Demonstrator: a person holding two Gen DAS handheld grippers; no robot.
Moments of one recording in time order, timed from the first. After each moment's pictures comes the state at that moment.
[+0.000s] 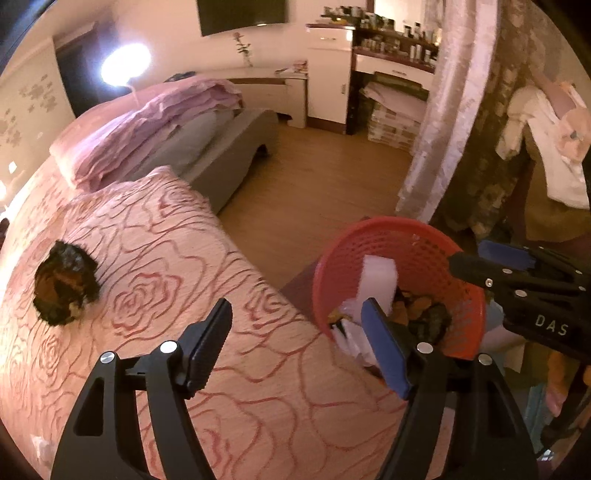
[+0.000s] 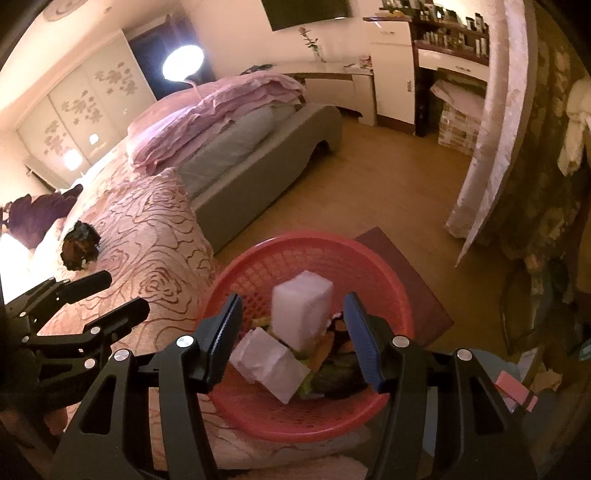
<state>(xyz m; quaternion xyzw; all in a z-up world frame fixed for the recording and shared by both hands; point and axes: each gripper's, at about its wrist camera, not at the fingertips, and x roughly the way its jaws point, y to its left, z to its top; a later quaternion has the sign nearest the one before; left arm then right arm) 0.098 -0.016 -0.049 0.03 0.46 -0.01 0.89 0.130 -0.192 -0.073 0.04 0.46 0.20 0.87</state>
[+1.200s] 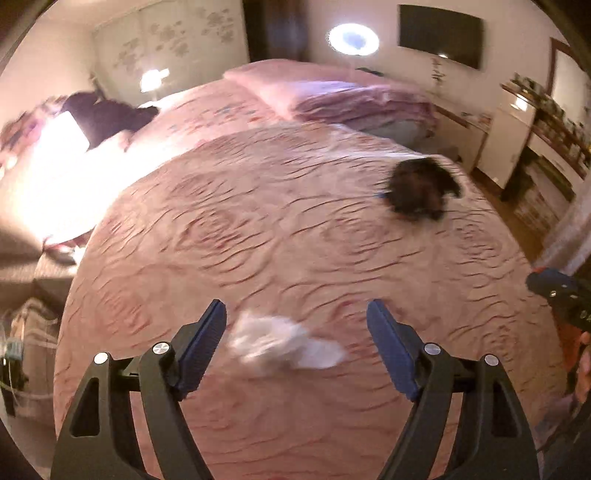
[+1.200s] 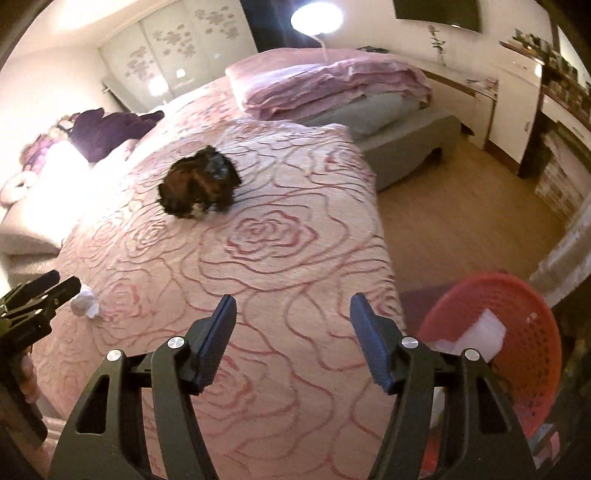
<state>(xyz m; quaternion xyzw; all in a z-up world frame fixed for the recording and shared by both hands) -0.074 0.222 -0.021 -0.10 0.43 0.28 0.85 0.096 -0.002 -0.059 -0.05 0.46 0.36 0.81</state>
